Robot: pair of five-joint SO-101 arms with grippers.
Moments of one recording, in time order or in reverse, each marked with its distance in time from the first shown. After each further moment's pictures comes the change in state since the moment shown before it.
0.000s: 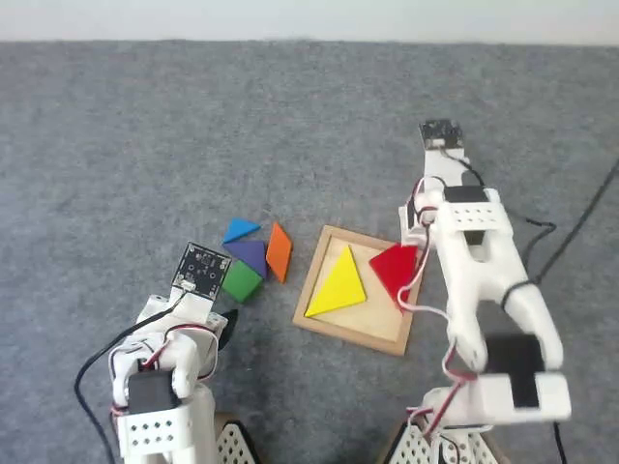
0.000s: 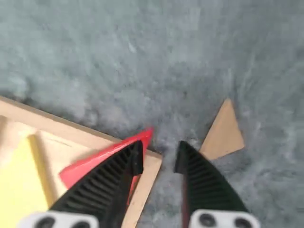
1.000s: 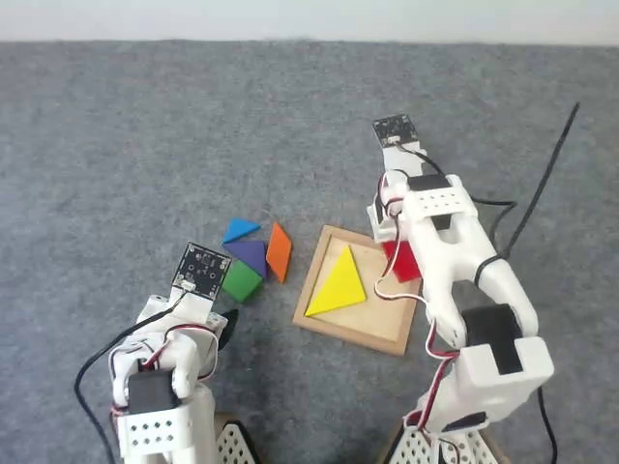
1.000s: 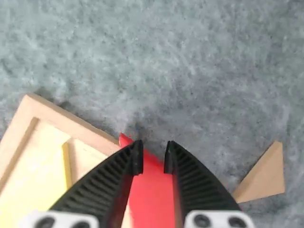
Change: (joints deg) left arm 0.0 0.0 0.0 0.0 0.0; right arm -8.5 6.1 -6.2 0.1 3.7
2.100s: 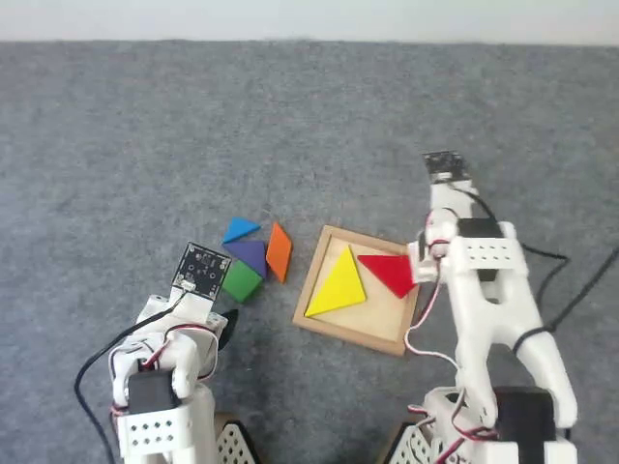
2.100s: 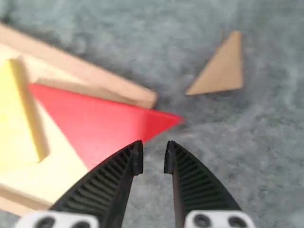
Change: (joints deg) left arm 0.0 0.0 0.0 0.0 0.0; right arm 9.1 -23.8 21.1 4.7 2.9
